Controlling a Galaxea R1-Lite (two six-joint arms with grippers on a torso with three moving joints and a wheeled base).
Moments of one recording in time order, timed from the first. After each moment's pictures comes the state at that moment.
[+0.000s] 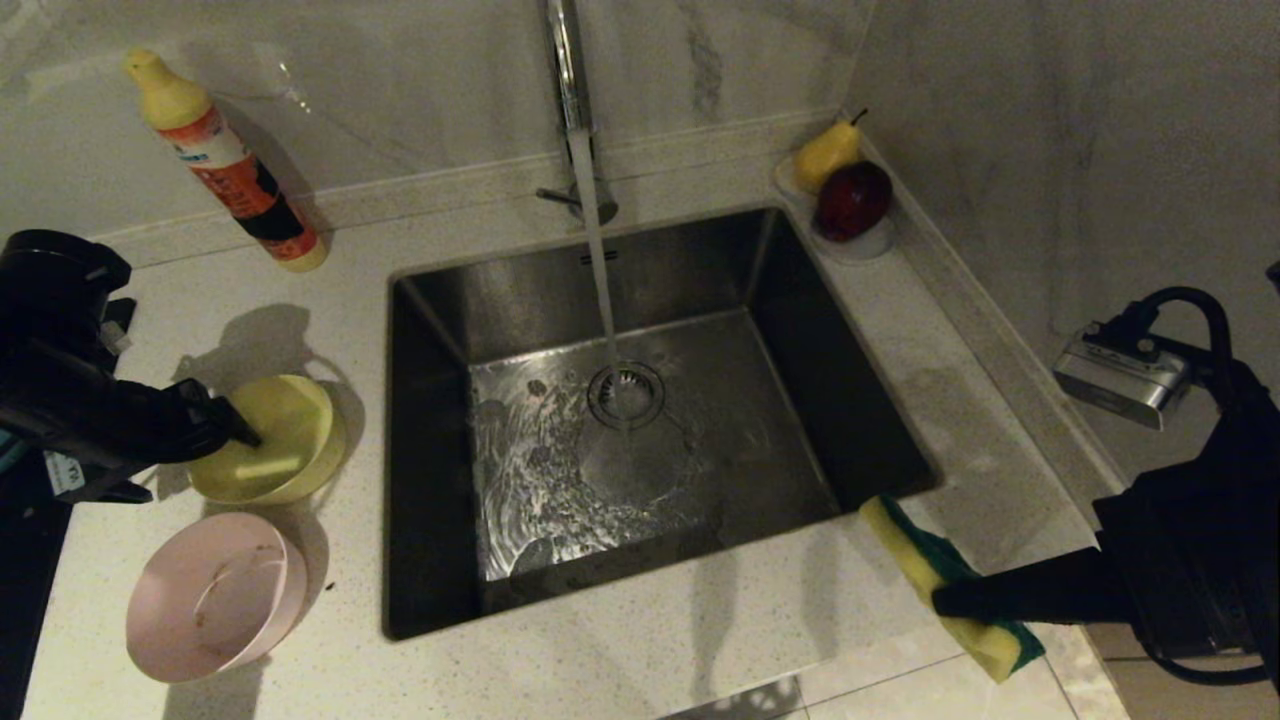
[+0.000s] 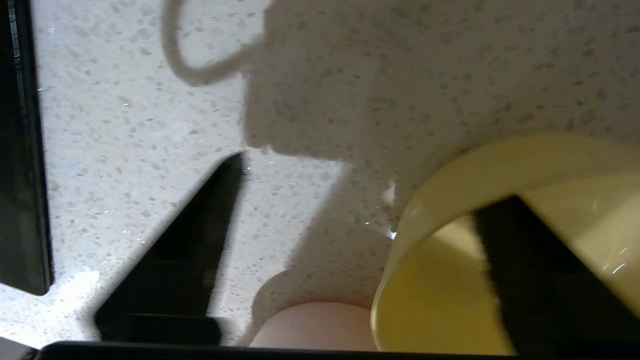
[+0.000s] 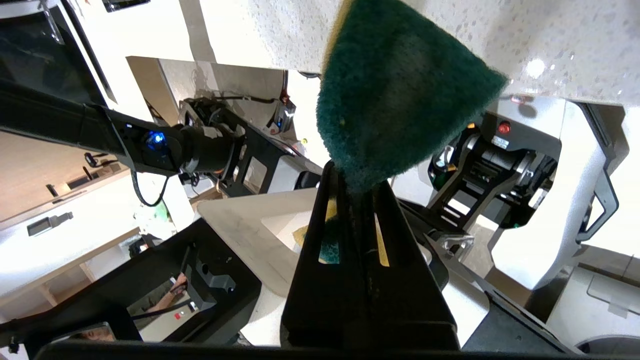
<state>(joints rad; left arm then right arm) 0.29 1.80 -1.43 0.61 0.03 -0.39 0.65 1.30 -1.13 0.51 0.38 0.57</state>
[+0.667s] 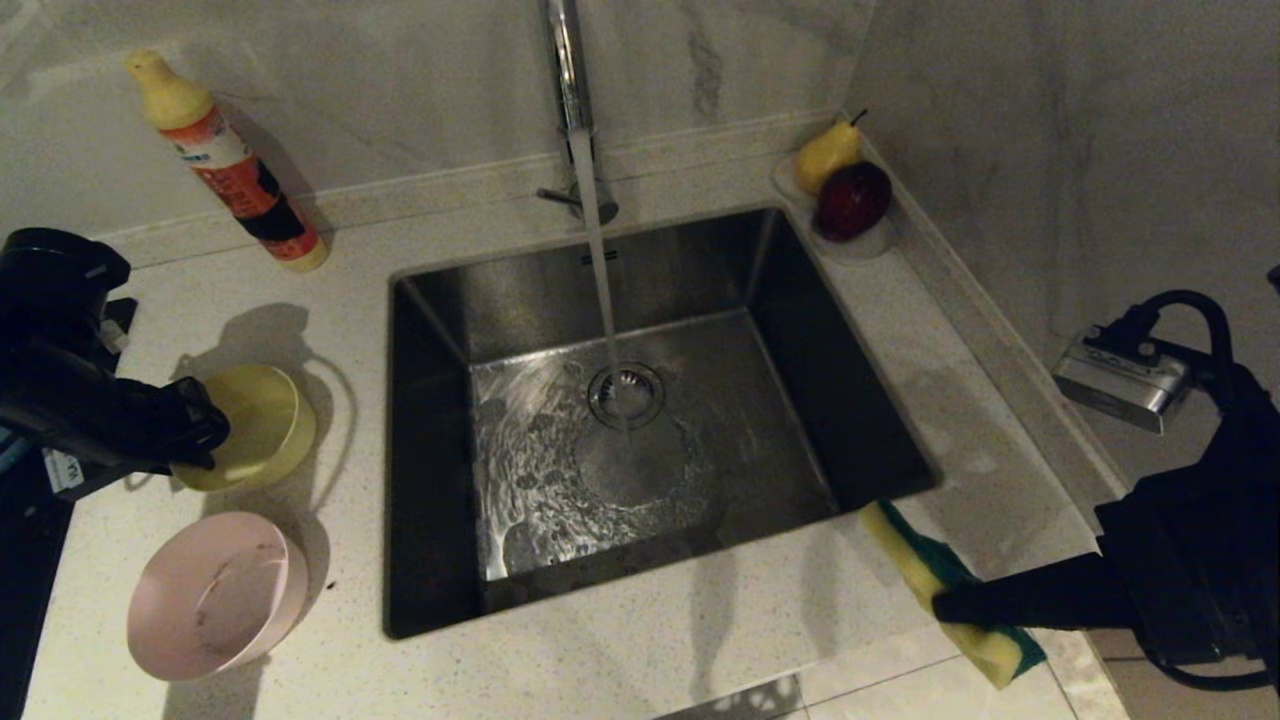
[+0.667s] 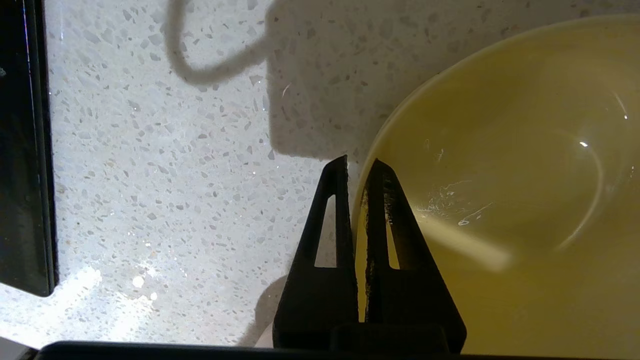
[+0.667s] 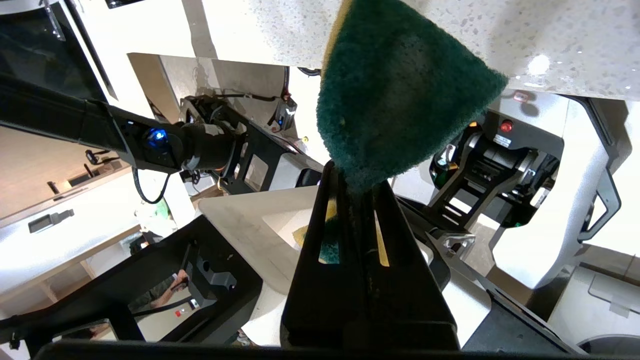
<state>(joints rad) 0.29 1.80 -1.44 0.60 0.03 -0.40 0.65 1.30 -1.13 0.51 0.38 0.57</state>
